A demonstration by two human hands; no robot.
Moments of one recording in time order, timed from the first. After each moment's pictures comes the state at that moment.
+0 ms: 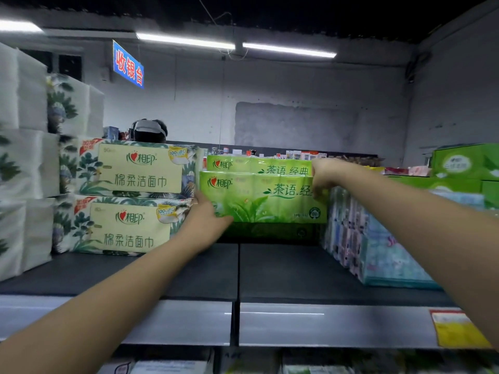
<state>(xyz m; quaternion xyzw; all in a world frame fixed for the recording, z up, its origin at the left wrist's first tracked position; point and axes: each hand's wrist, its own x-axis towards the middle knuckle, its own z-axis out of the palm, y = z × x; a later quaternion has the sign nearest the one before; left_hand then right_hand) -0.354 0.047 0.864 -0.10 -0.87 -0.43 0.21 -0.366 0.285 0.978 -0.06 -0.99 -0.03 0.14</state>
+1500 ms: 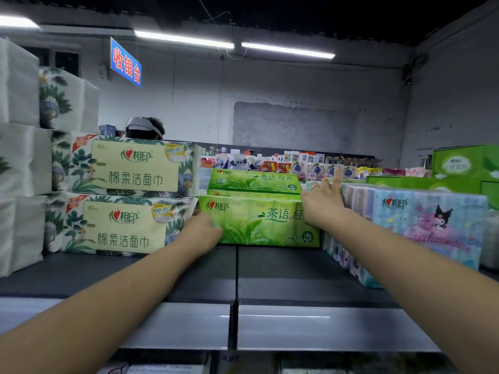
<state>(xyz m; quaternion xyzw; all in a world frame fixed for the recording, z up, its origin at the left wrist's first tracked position) -0.376 0.048 0.847 -0.05 -0.92 -0.34 0.18 -0.377 0.279 0.905 -0.07 -0.93 -0.24 0.25</state>
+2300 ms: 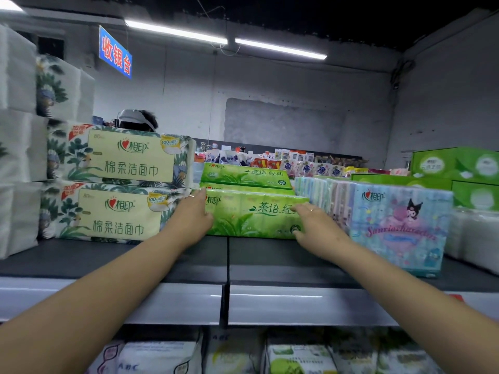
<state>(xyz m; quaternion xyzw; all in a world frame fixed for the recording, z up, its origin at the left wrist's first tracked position) -0.350 0.045 0.854 -0.12 -0.92 -0.26 0.26 -0.315 0.290 0.857 0.07 -0.97 0.06 0.24</state>
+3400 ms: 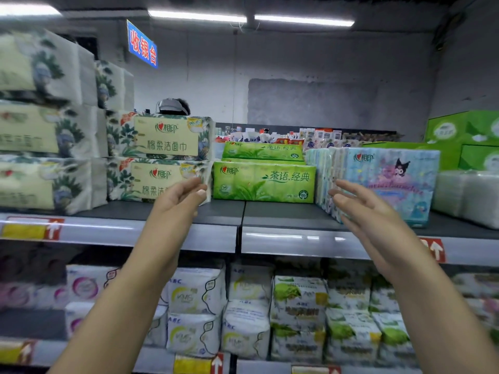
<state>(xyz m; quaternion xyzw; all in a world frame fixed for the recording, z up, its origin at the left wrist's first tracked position) -0.159 0.034 0.825 -0.09 -0.66 -0.71 0.22 -0.152 0.297 0.833 0.10 -0.72 0.65 0.20</state>
